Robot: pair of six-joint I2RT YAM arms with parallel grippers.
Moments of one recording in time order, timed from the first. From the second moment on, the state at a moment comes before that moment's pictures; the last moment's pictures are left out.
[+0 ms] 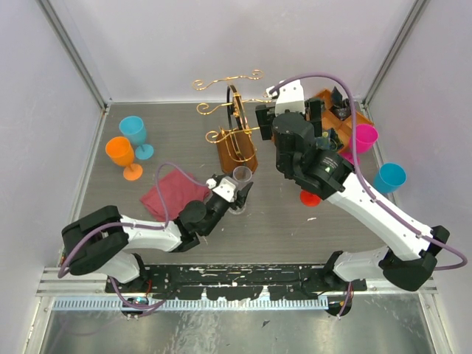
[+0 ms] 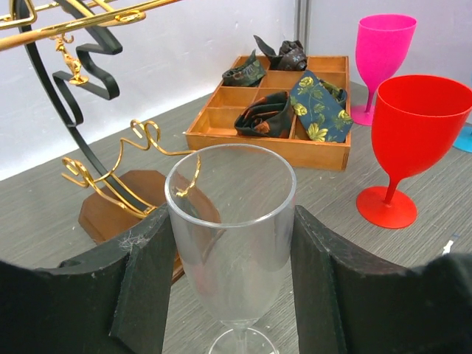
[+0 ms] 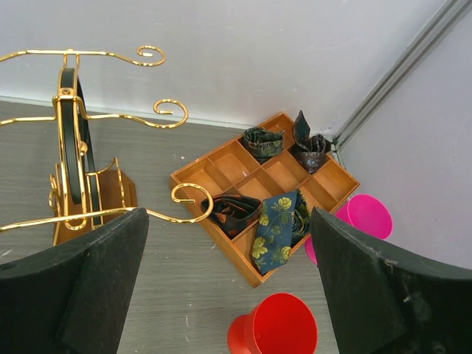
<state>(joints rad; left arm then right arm) -1.12 1.47 0.50 1.16 -0.47 0.17 0.88 1.27 1.52 -0.42 0.99 -0.08</state>
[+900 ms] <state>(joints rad) -1.21 1.51 0.46 1.33 -0.60 0.20 0.83 1.29 1.52 -0.45 0.94 -0.03</state>
